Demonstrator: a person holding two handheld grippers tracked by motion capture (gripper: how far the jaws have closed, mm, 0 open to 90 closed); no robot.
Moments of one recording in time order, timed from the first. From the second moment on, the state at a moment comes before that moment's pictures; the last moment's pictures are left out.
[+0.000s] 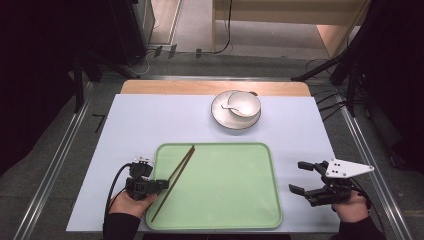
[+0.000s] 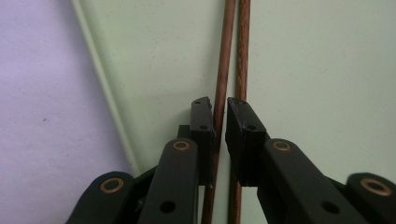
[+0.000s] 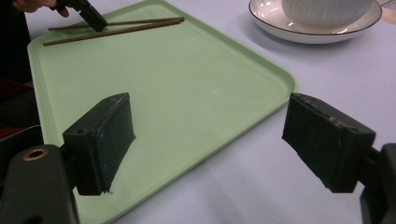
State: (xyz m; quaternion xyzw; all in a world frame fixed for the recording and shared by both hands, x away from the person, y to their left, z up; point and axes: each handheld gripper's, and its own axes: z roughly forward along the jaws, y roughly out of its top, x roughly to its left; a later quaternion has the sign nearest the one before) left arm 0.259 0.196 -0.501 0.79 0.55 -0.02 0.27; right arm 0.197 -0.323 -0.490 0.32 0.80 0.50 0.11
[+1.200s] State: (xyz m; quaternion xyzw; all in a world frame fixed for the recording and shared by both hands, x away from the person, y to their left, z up) left arm 0.258 0.249 -0.477 0.81 0.46 0.02 0.37; right arm 0.198 -0.326 -0.491 0.32 0.80 0.50 0.11
